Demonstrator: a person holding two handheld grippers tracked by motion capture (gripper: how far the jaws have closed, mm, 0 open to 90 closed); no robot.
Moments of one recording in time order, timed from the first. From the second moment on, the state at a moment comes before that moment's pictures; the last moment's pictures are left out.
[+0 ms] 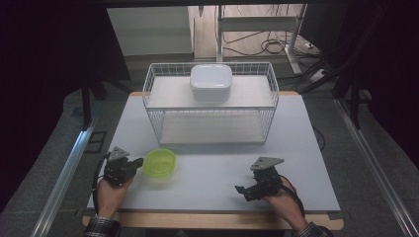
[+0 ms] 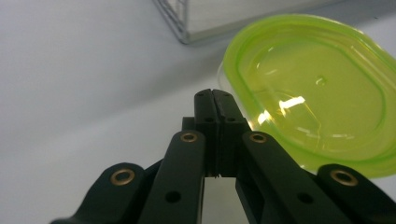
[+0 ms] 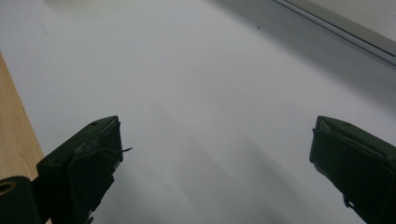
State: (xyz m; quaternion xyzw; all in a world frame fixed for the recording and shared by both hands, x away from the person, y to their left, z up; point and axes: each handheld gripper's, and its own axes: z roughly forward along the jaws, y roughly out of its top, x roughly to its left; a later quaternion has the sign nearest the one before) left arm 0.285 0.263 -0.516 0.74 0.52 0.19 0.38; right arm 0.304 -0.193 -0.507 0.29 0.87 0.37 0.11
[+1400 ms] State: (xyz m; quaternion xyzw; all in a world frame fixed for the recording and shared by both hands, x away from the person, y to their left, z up) left arm 0.297 0.175 -0.534 0.82 0.43 0.09 0.38; right arm 0.304 -0.187 -0.512 0.29 0.88 0.36 0.11
